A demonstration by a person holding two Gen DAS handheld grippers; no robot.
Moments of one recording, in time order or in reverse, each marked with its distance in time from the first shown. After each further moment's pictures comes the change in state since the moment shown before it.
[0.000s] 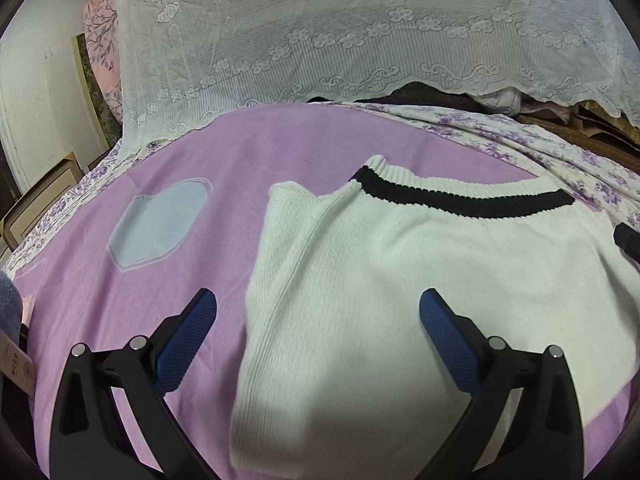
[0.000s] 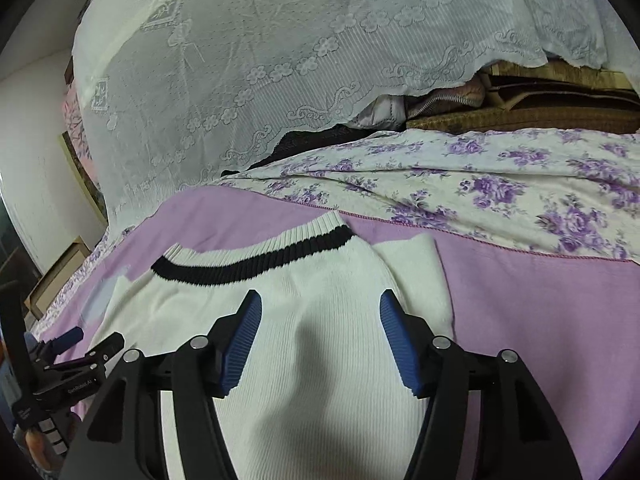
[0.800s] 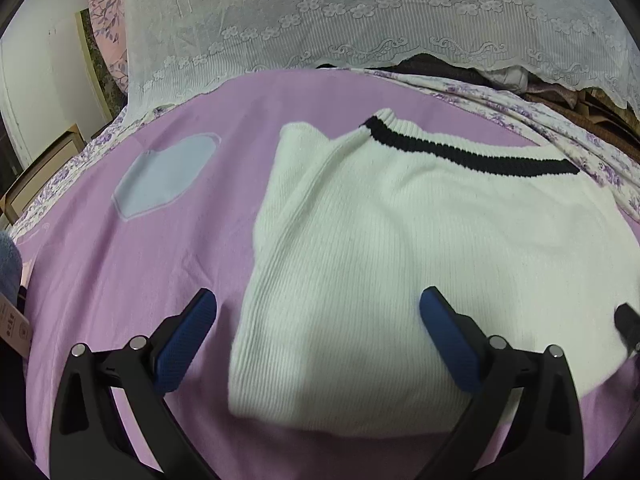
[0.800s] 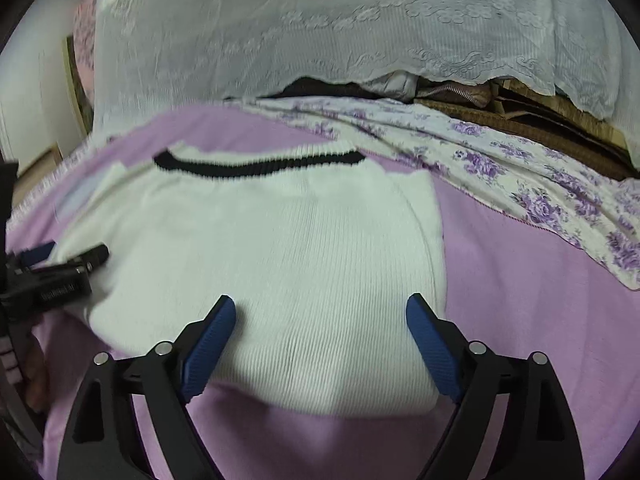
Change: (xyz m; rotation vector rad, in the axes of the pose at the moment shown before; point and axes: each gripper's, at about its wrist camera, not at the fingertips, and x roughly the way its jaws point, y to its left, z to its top) left arm -0.002 0.009 -0.029 -0.032 0.108 0.003; right arm -0.026 0.043 -0.053 -0.240 0.174 -0.171
